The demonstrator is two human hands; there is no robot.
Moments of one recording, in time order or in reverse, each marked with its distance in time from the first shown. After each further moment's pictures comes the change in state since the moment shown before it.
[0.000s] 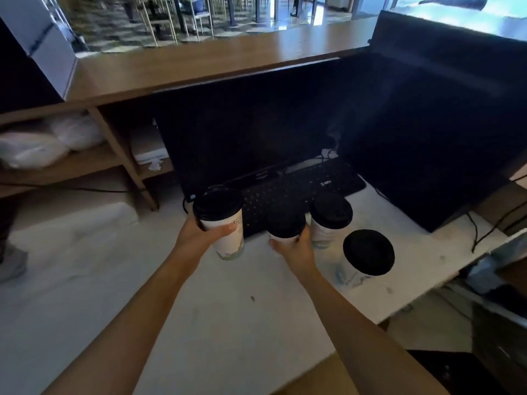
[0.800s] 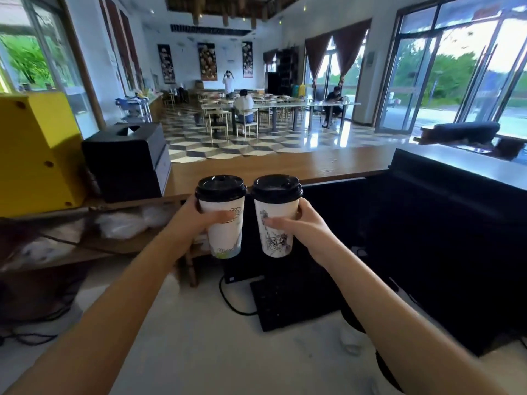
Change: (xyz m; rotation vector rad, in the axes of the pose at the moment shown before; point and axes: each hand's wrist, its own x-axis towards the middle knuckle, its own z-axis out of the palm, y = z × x) left_hand 0.018 0.191 -0.080 0.067 0.025 0.241; right_hand 0.009 -0.271 -0.010 0.132 -0.452 -0.310
